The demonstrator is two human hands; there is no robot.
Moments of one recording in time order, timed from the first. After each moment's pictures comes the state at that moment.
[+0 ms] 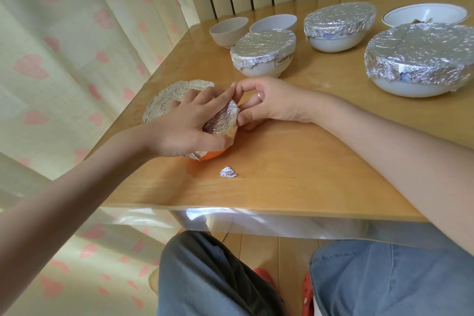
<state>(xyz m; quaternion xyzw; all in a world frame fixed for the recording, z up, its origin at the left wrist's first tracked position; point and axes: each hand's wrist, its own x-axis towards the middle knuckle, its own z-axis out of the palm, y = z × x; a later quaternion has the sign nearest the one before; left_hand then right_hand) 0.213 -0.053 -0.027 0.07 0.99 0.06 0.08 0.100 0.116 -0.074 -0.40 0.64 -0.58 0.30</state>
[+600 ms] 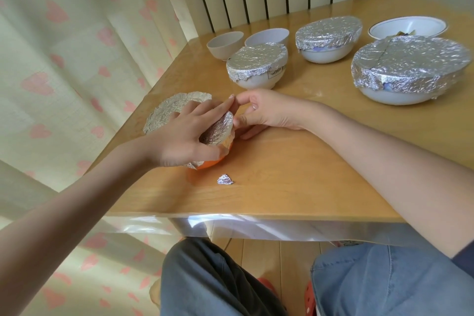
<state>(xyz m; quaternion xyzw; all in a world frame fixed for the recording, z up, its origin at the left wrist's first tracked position) 0.214 -0.052 -0.026 0.08 0.99 0.06 0.08 0.101 0.116 -0.071 -0.38 0.64 -0.58 0.33</state>
